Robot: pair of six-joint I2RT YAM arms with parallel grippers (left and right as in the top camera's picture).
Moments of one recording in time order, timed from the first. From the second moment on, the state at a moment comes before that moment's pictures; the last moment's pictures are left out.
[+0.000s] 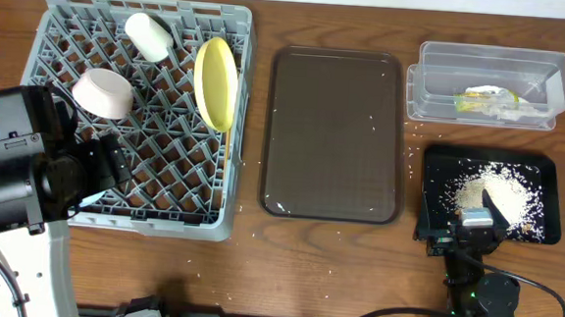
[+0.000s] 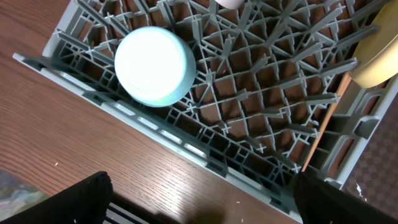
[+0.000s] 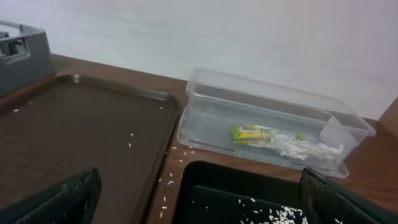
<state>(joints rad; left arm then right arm) 0.29 1.14 1.44 -1.41 -0.09 -0.15 0.06 0.01 0.01 -0.07 -0.01 -0.14</state>
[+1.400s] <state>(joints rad) 0.22 0.96 1.25 -1.14 -0.03 -0.17 0.06 0.01 0.01 -0.07 0.00 -0.14</state>
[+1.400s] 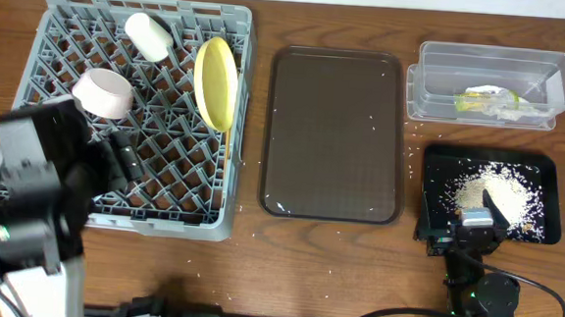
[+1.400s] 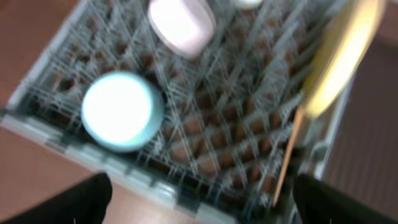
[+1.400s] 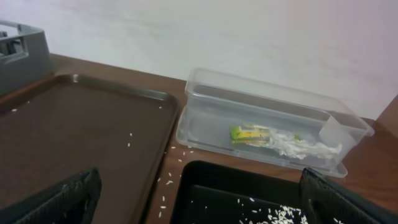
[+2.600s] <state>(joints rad) 0.03 0.09 0.15 -0.22 -0.01 -0.17 0.06 0.01 0.01 -0.07 0.00 -0.14</state>
